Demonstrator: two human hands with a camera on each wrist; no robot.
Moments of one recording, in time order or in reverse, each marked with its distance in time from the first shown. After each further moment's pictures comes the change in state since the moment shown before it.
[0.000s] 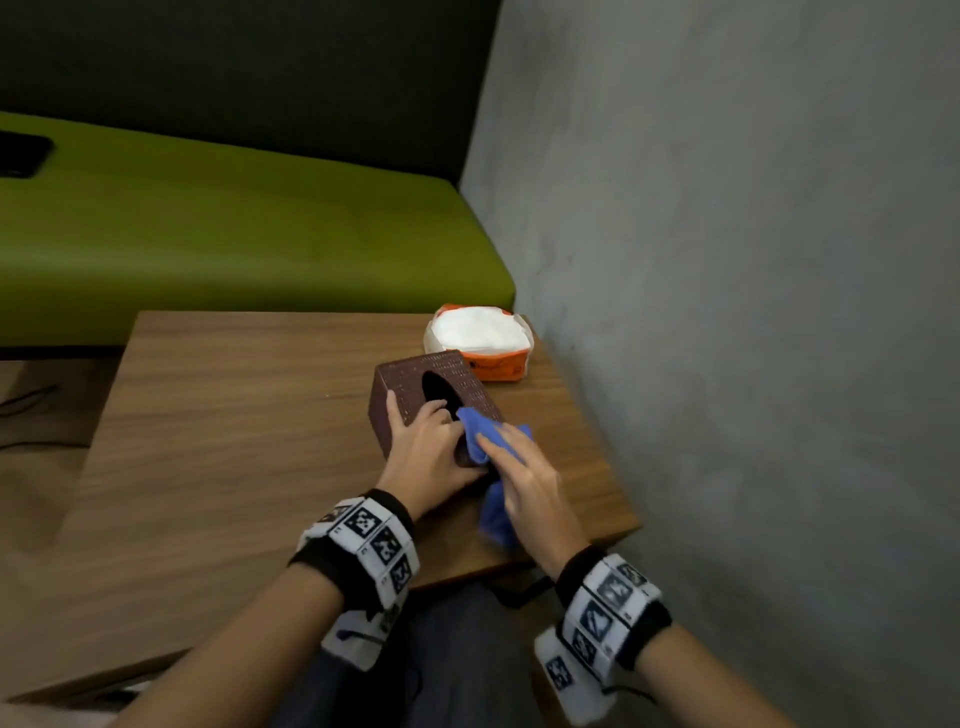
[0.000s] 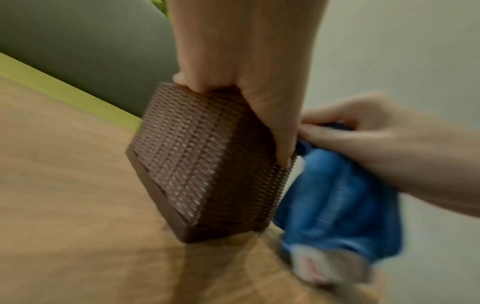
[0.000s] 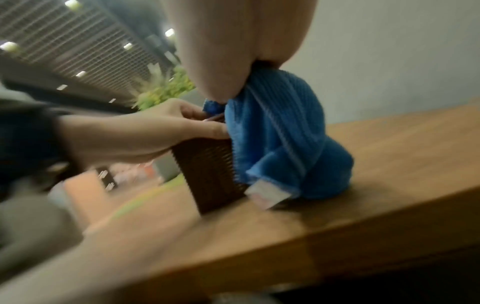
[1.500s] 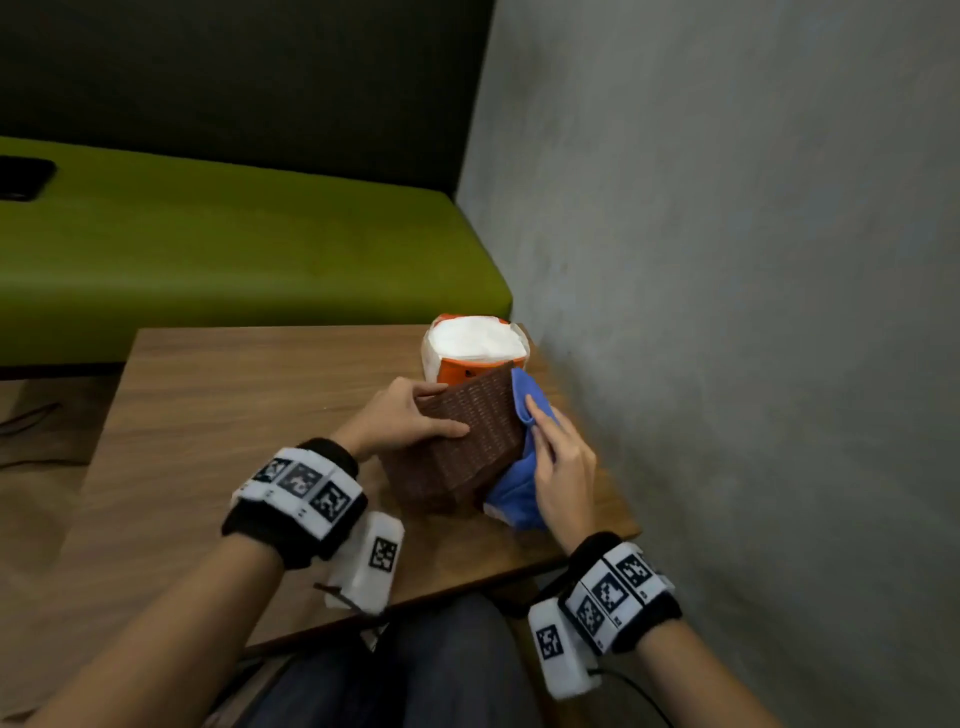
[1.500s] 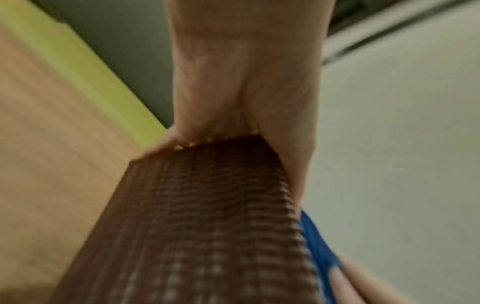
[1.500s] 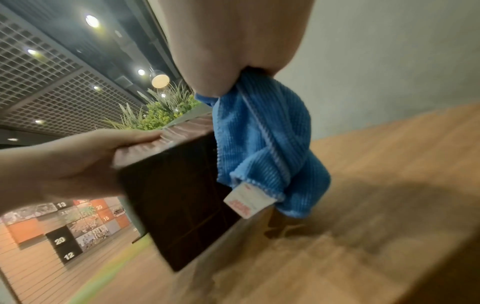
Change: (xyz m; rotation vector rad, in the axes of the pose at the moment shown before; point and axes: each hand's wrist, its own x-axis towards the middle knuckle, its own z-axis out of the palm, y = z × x) left_hand 0.025 -0.025 -0.051 -0.679 -0.140 -0.176; right_hand 0.020 0.008 -0.022 0.108 0.391 0.113
